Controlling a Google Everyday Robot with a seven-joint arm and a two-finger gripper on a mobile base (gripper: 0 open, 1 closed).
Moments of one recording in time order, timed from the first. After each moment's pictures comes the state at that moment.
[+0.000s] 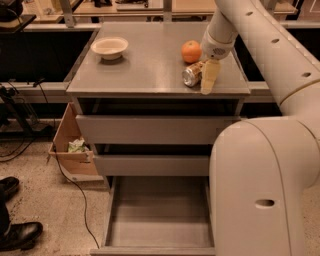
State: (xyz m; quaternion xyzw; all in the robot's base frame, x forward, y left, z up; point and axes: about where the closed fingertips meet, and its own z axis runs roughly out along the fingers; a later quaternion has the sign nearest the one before) arm 0.769 -0.155 0.863 -0.67 0.72 -0.06 0.18
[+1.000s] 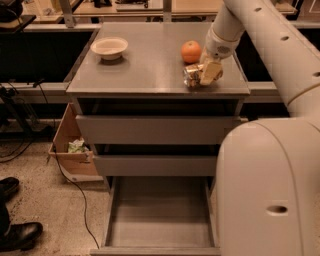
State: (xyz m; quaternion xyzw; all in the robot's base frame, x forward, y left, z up) arm 0.753 -0.157 0.871 -0.67 0.71 -0.04 0.18
